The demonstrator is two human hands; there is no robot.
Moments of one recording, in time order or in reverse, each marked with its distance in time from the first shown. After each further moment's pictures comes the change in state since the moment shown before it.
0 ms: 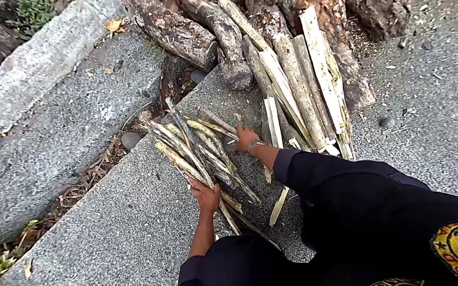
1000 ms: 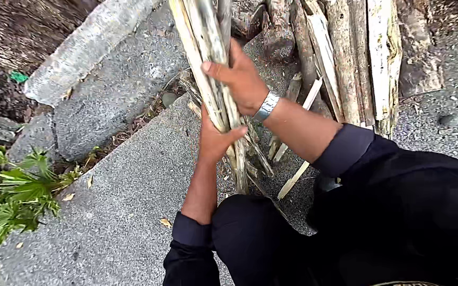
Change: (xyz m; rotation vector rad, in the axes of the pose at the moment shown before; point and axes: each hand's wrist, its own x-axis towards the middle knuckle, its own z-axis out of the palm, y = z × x) left_hand -0.097 0.104 -0.180 -1.014 -0.036 0.772; right_hand -0.195 -0.157 -0.126 1.479 -0.117 -0.827
